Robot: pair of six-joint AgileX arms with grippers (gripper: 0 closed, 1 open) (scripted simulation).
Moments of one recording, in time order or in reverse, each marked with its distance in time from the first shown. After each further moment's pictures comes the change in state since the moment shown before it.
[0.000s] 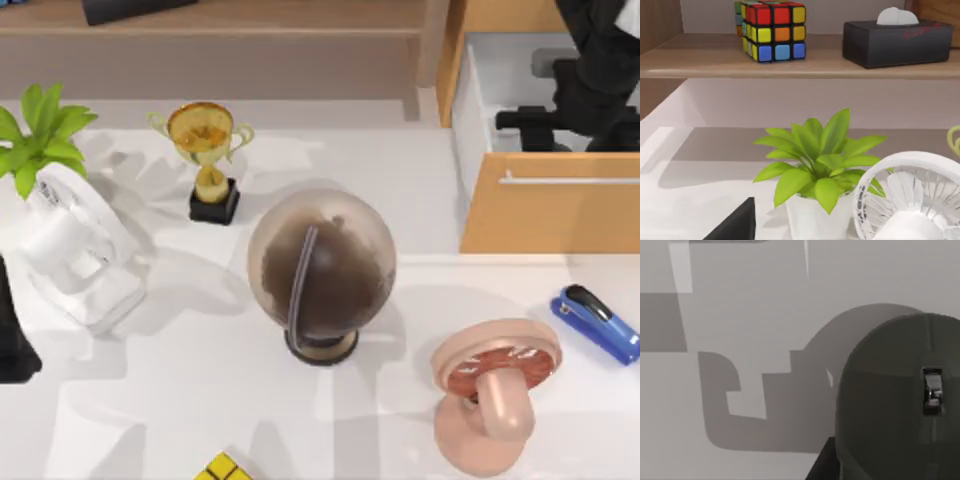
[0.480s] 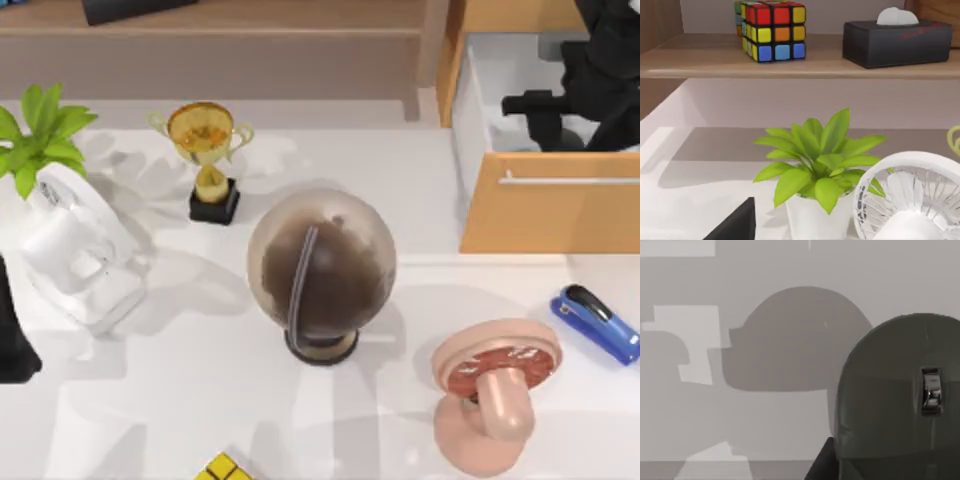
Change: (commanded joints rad) left arm 0.000 0.000 0.000 0.000 0.000 0.000; right arm 0.004 -0.066 -0.013 -0.023 0.001 -0.021
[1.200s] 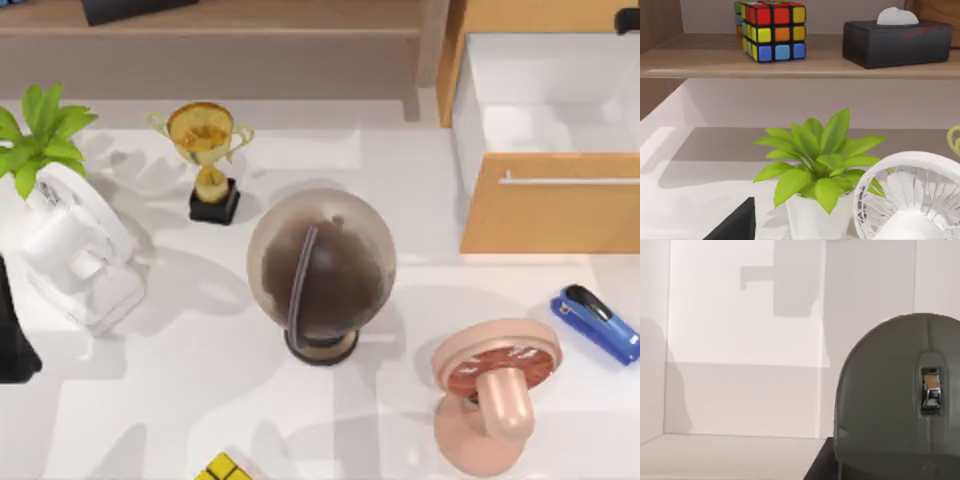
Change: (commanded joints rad) left arm 0.000 0.000 0.000 0.000 0.000 0.000; right arm -0.092 -0.501 -0.253 0.026 -0.016 -0.127
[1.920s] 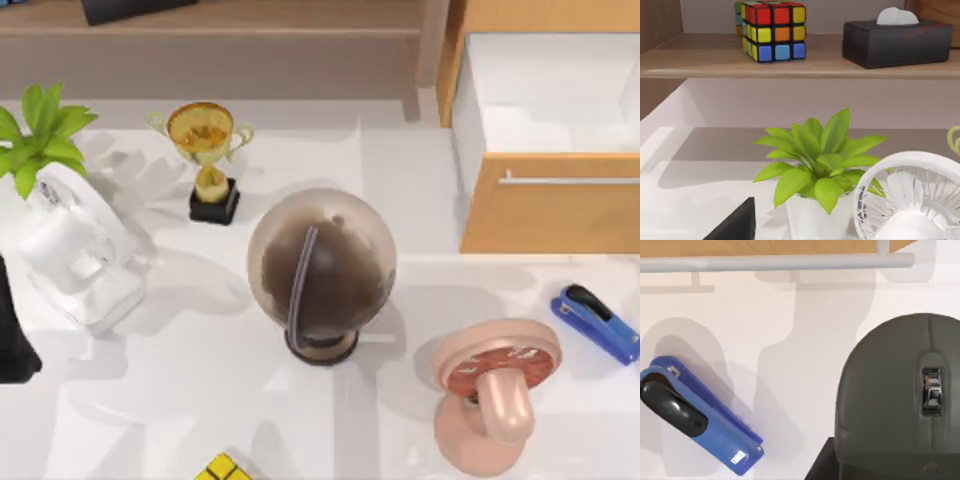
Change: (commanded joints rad) left arm 0.000 0.000 0.000 0.000 0.000 0.000; right arm -0.138 -0.298 -0.534 0.068 -0.019 -0.094
